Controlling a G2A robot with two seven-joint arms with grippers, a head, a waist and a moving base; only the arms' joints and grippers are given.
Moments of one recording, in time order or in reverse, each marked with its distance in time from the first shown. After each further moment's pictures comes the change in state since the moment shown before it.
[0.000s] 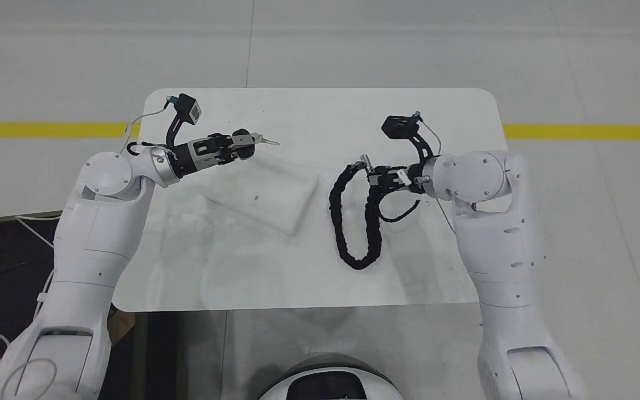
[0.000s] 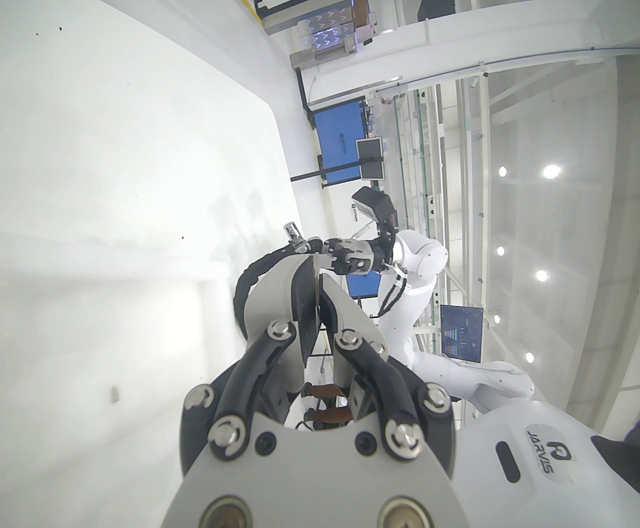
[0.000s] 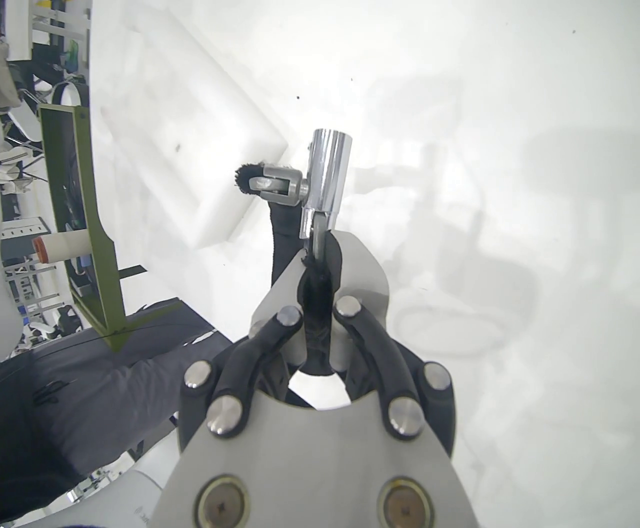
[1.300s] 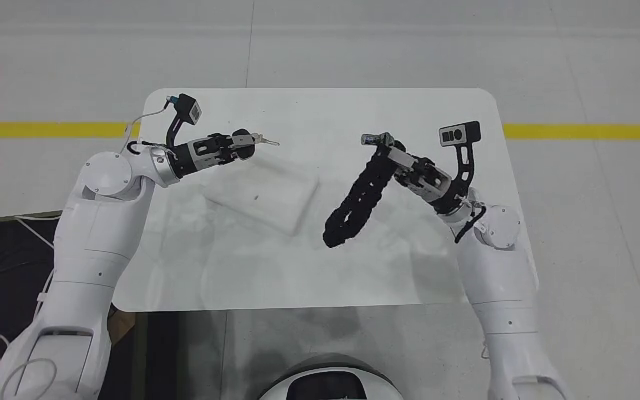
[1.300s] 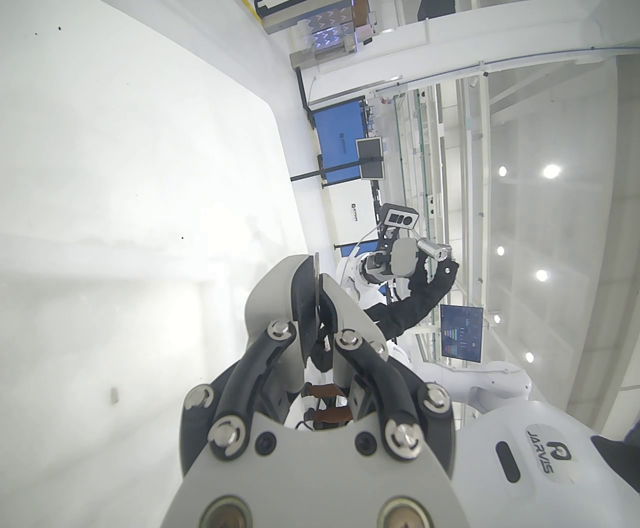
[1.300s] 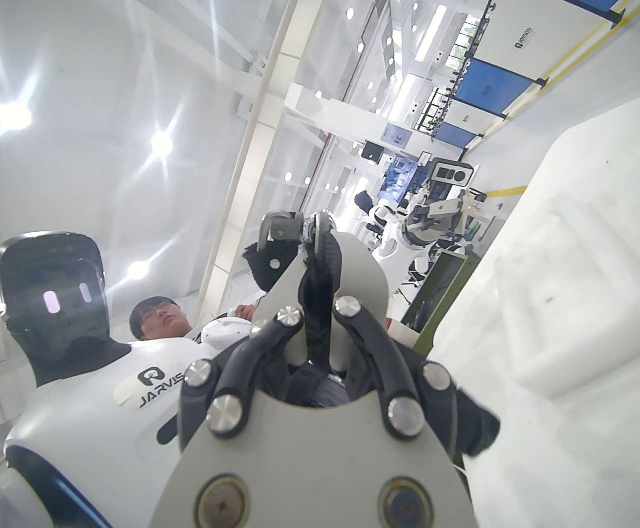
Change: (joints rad) left arm 0.000 0.000 0.000 0.000 0.000 0.000 0.000; right arm -0.117 0.038 0.058 0.268 1.374 -0.421 -0.210
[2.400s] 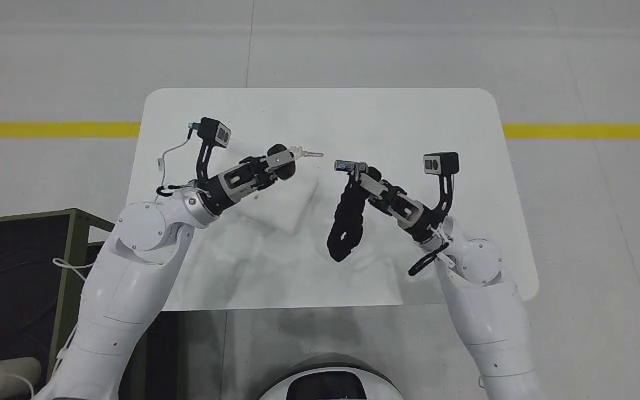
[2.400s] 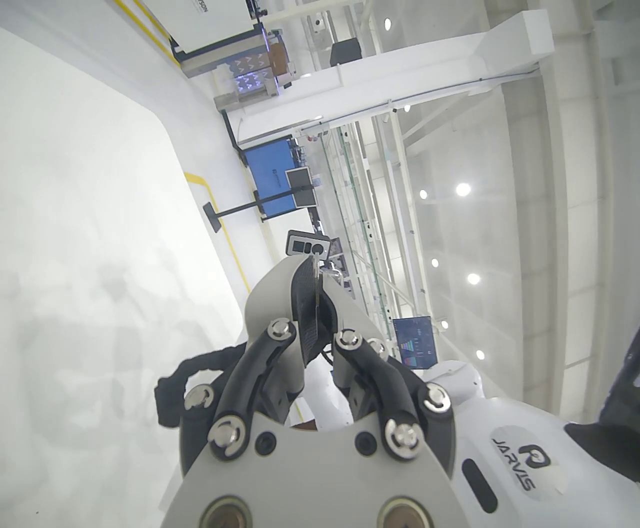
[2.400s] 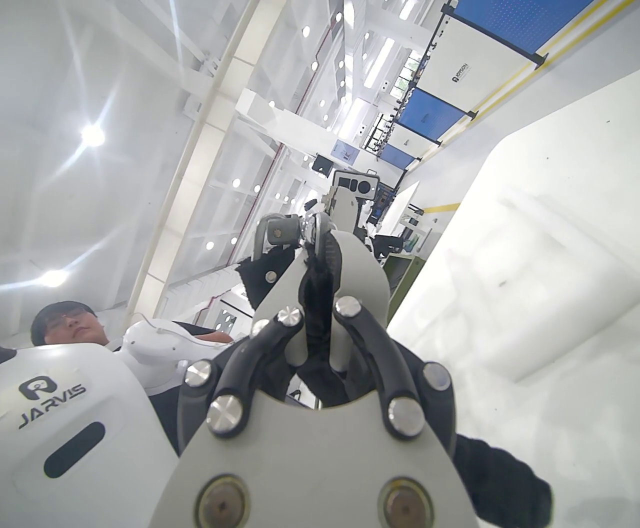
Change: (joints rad) left arm 0.370 -0.036 -0.051 -0.587 -0.010 0.080 0.349; right arm -0.196 0.012 -0.099 -0.233 -0.337 -0.073 -0.331
